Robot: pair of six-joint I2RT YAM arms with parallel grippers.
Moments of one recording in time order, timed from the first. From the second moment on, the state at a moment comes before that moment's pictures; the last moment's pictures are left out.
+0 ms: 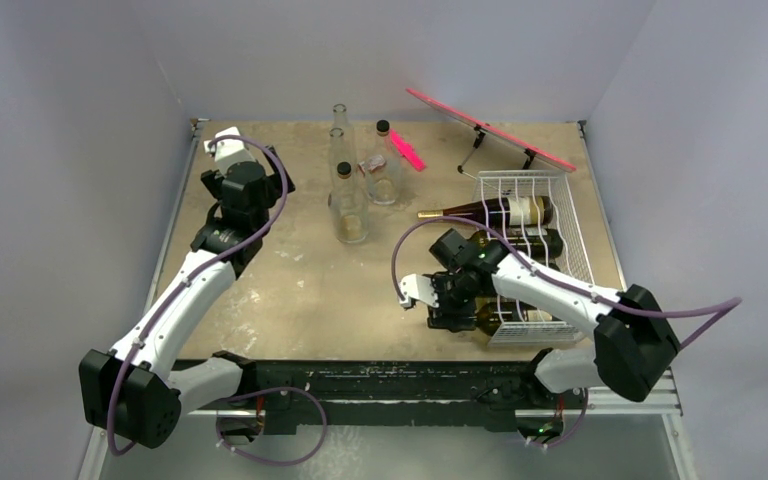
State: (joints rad) left arm -0.32 1.13 0.96 -0.14 -0.58 -0.41; right arm 0.74 1.34 0.87 -0.88 -0.28 -0.86
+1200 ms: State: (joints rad) left arm -0.32 1.13 0.96 -0.14 -0.55 -0.43; right arm 0.80 1.45 0.79 -0.84 -0.15 -0.83
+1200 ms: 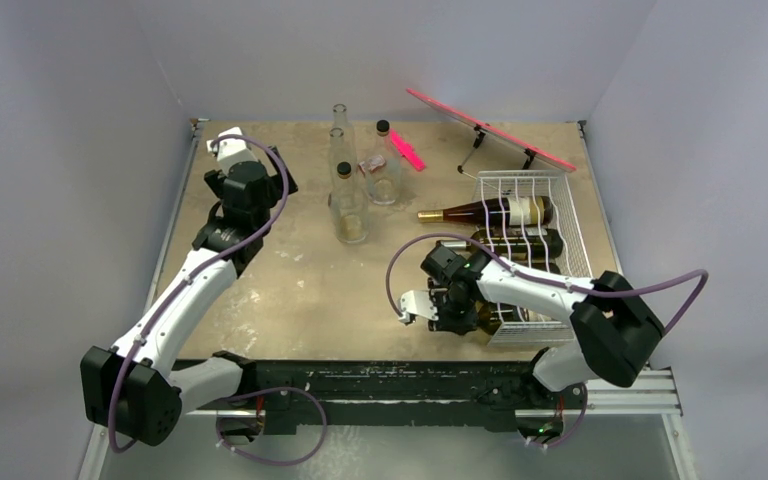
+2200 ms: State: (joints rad) left arm -0.32 1.14 0.96 -0.14 -0.55 -0.43; right arm 0.92 1.60 1.00 -0.86 -0.34 -0.76
